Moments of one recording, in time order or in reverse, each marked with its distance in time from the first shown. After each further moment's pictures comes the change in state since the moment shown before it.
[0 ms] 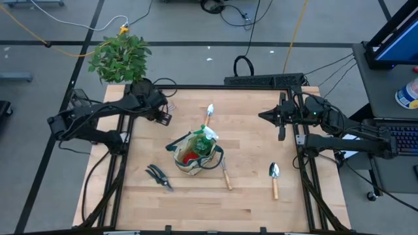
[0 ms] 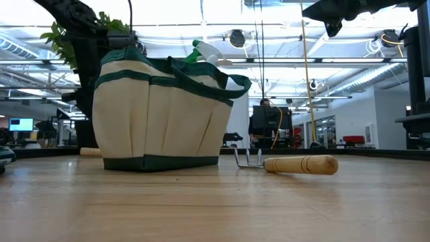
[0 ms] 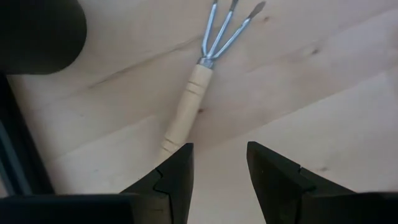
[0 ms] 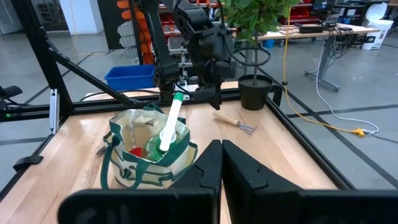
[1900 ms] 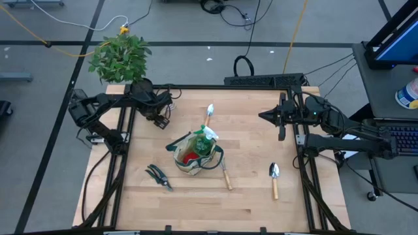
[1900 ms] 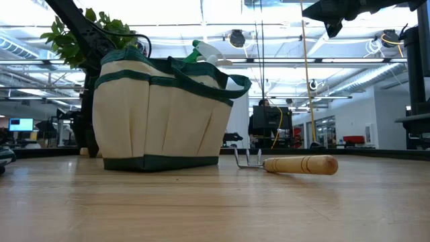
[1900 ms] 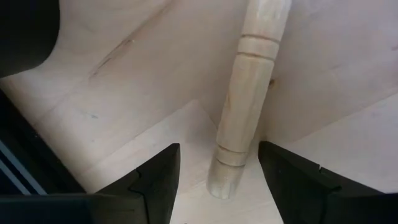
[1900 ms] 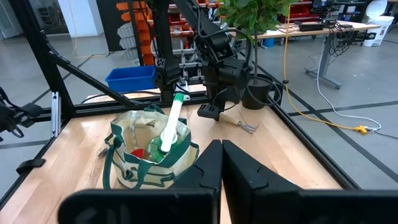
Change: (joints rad) left arm 0.118 0.328 0.005 -0.037 0.025 0.264; right arm 0.000 0.000 0.000 0.000 0.000 0.017
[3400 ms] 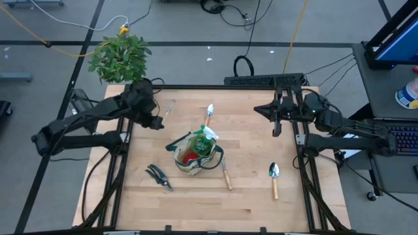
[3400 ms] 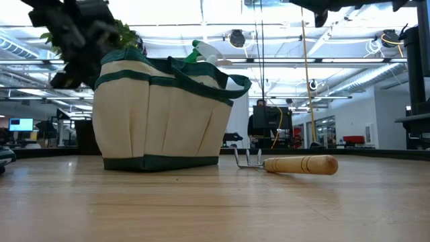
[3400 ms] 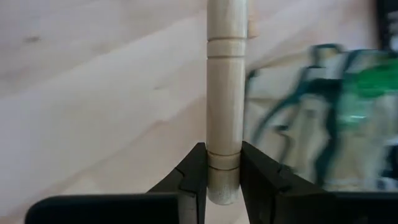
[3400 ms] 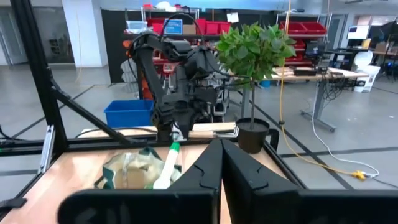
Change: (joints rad) left arm -0.120 -0.677 -0.007 -0.033 0.546 -0.374; right arm 0.001 0.096 0.000 0.268 0.000 -0.030
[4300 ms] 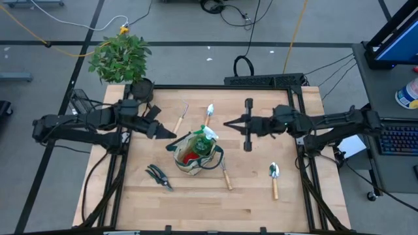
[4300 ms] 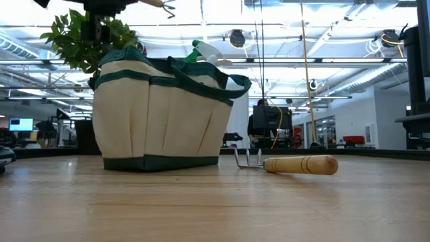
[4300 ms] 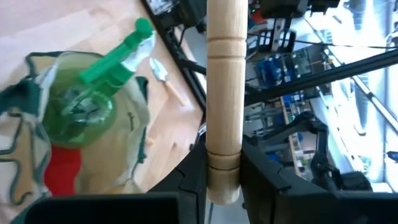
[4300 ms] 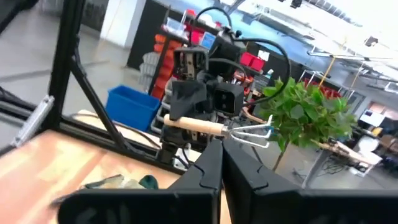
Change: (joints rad) left arm -0.449 -0.091 0.002 0.630 -0.026 -0.423; right arm 0.327 0.473 0.207 0.314 0.193 -0.397
